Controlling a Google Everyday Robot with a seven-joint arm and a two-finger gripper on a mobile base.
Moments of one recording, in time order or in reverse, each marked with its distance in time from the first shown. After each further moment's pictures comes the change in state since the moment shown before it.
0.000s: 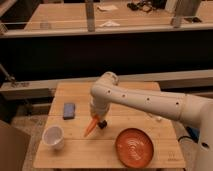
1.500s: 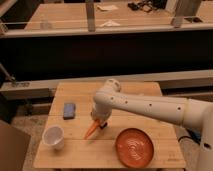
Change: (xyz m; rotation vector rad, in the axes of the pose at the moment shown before) arm 0.003 0.018 -0.014 0.025 -0.004 0.075
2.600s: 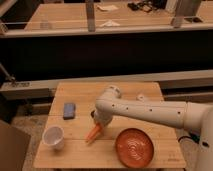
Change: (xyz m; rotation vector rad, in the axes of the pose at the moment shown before) arm -0.004 0.015 0.033 -0.008 0.013 0.036
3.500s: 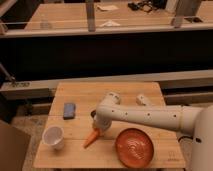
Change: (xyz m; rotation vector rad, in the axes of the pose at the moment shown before) arm -0.014 0.012 0.043 -0.009 -0.044 0.008
